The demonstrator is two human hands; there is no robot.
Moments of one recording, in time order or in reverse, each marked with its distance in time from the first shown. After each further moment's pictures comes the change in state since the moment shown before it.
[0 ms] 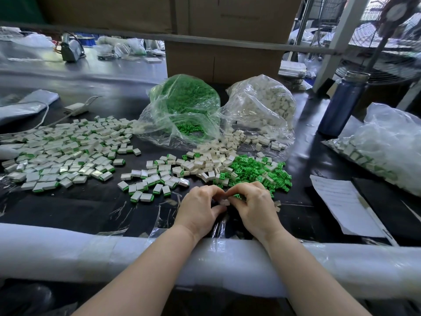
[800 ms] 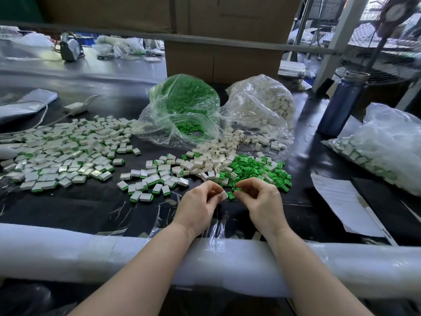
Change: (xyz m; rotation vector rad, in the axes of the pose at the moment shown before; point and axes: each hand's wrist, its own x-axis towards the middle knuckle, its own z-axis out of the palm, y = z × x) left_hand 0.001 -0.002 -0.002 -0.230 -0.024 -0.105; right_hand 0.002 0.006 -0.005 0.397 0.119 0.159
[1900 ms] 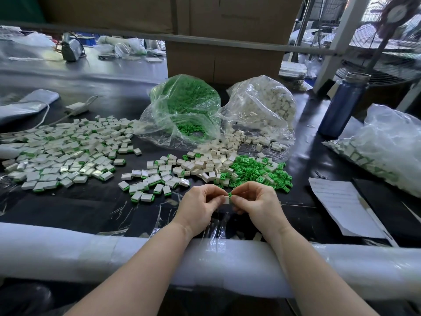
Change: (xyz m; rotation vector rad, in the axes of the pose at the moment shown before) left_hand 0.000 -0.001 -0.003 -0.205 -0.059 -0.030; right_hand -0.002 -0.003 -0.001 0.285 -0.195 0.140
